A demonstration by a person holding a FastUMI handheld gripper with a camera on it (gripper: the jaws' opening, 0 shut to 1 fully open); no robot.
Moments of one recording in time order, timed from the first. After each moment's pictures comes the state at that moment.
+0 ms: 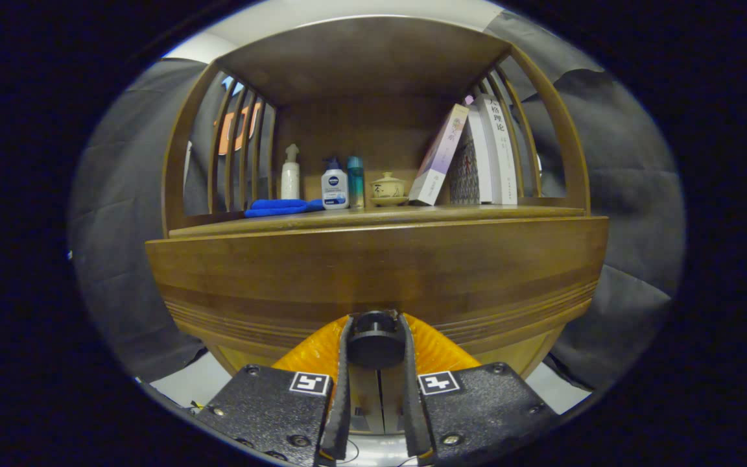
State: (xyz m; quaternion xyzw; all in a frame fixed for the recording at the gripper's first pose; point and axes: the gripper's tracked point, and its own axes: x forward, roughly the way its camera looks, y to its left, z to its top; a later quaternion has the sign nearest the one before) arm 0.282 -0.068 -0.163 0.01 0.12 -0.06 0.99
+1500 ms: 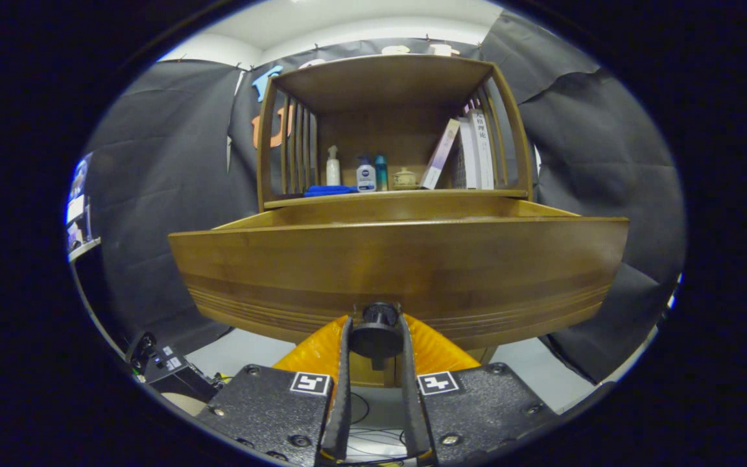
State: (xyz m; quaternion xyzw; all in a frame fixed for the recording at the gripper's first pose) arm 0.080 -0.037 -0.174 0.00 0.16 -0.01 0.99
